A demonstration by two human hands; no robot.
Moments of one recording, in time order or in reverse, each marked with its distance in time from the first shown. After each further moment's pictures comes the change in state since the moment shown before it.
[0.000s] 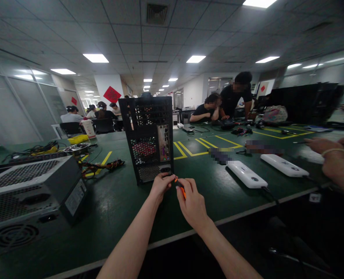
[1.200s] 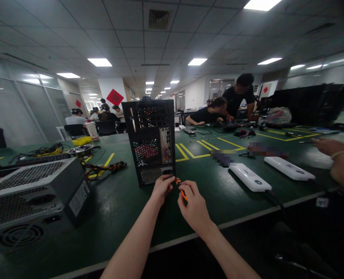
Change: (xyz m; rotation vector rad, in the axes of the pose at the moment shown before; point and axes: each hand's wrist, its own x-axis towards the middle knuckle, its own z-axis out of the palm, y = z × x) left_hand 0.004 -0.002 -0.003 -0.016 -0.009 0.002; right_hand -0.001 0.002 0.002 0.075 0.064 -0.079
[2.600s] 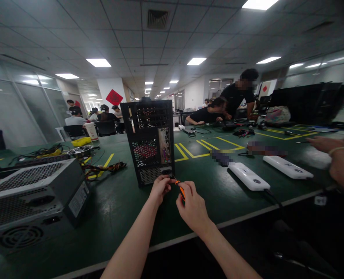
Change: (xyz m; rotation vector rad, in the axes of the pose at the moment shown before) left_hand 0.005 -0.004 -0.007 0.023 0.028 -0.026; right_hand -0.002 0.000 0.002 -0.124 -0.092 0.061
